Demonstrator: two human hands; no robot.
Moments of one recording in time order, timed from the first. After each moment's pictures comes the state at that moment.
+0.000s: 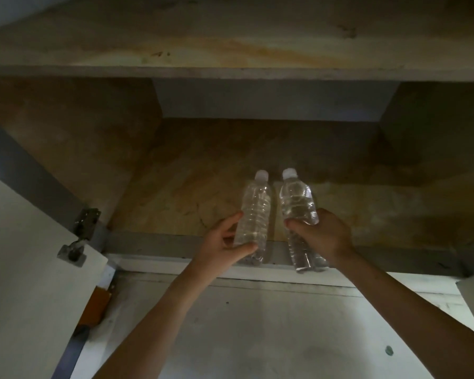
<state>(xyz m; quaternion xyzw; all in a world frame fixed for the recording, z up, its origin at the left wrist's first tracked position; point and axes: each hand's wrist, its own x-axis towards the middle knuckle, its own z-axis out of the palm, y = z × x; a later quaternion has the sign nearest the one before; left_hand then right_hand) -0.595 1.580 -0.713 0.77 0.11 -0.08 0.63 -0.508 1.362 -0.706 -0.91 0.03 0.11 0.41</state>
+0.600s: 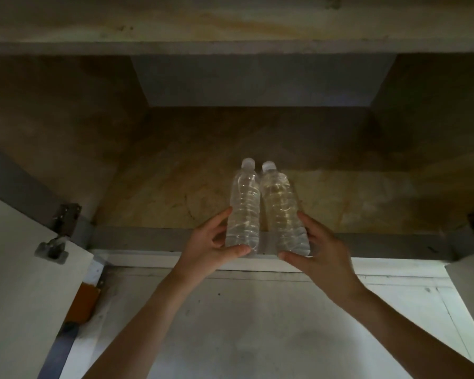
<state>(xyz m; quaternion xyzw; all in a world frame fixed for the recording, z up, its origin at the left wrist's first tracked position) -0.609 1.573 -0.710 0.74 0.11 -0.07 0.66 -0.573 1.337 -0.721 -0.83 -0.13 0.04 0.55</state>
